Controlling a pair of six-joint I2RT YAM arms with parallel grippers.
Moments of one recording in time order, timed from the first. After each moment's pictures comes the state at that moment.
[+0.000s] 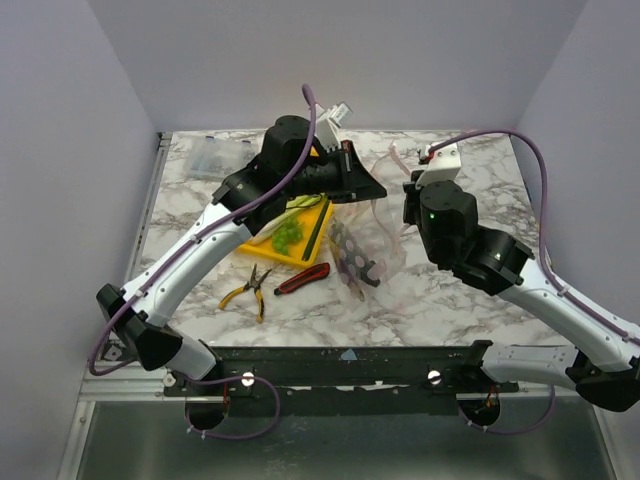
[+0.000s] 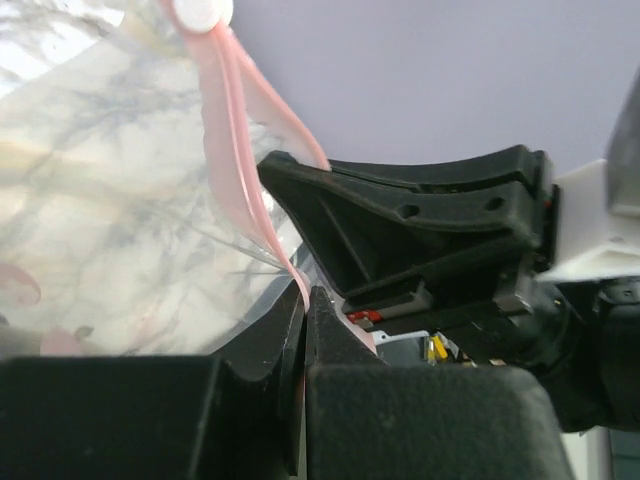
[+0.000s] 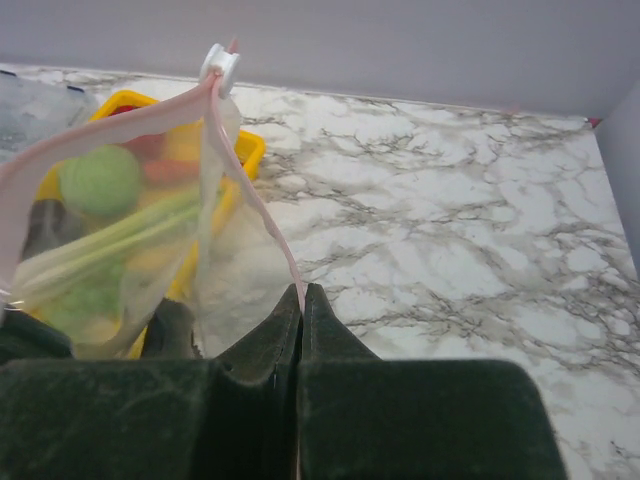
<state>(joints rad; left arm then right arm) -0.75 1.45 1.67 -0.46 0.43 -0.80 0.93 1.11 1.29 -0.45 0.82 0.16</state>
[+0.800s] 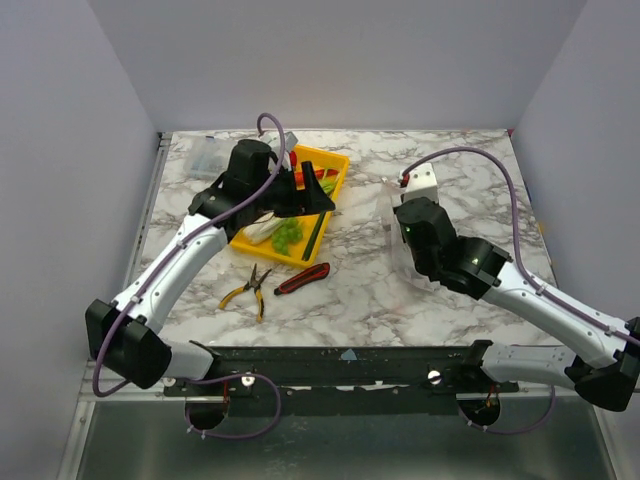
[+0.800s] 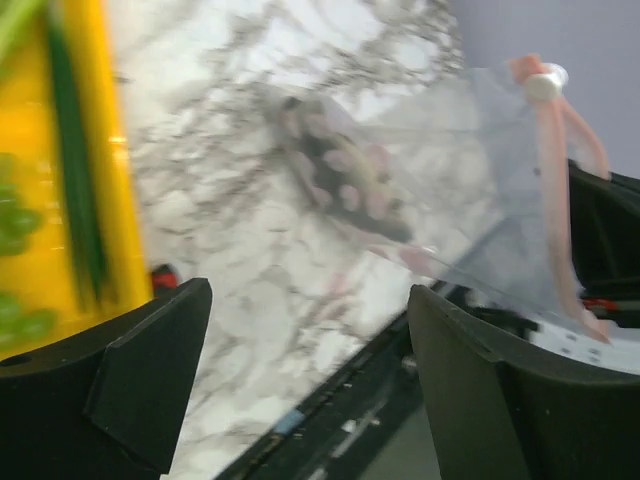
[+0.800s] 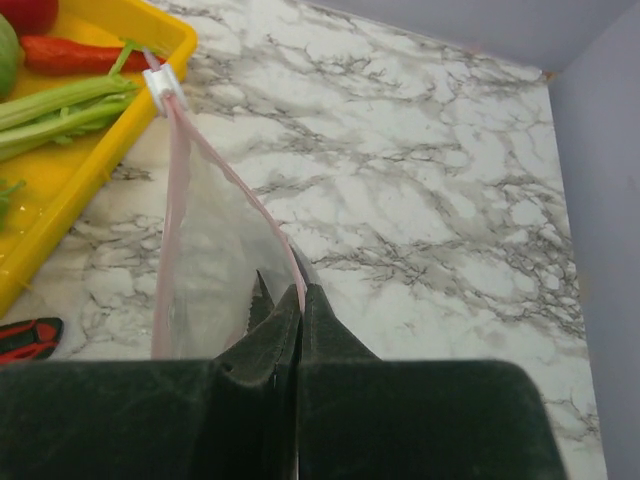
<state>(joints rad) -0.51 1.38 1.32 -0.46 0.47 -0.63 0.92 1.11 1.14 -0.52 0.89 0.11</state>
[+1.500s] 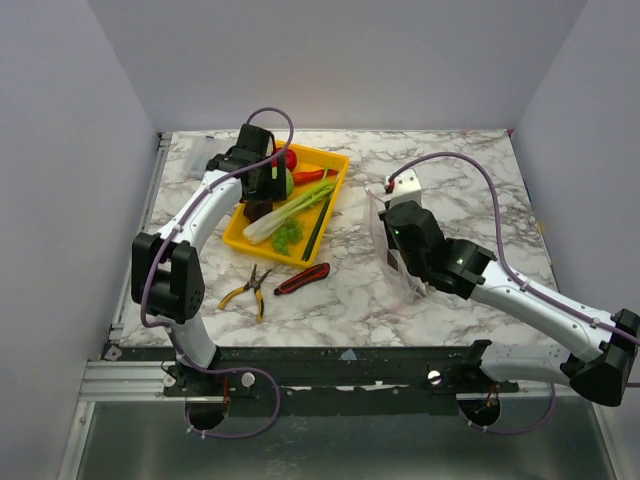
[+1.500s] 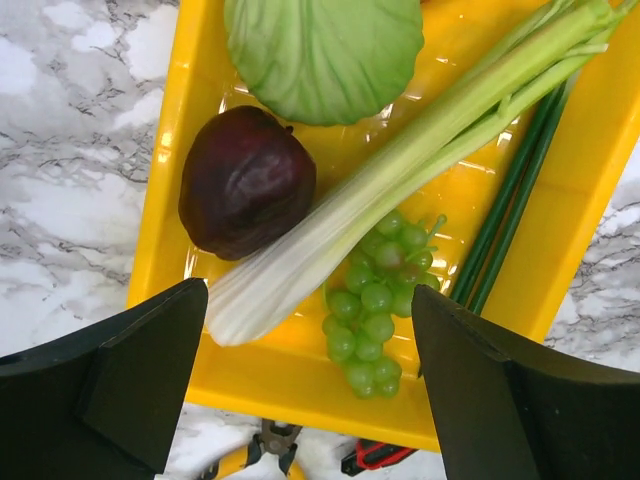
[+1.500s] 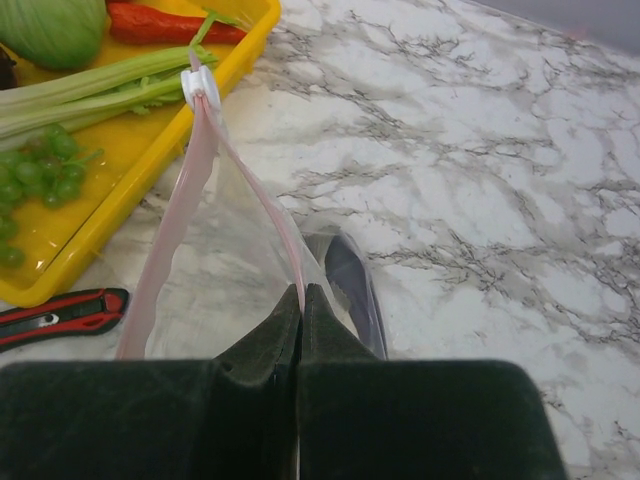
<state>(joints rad) -0.31 1.72 1.52 -0.72 -0.10 -0.27 0.92 1.15 1.06 -0.43 0.73 0.16</state>
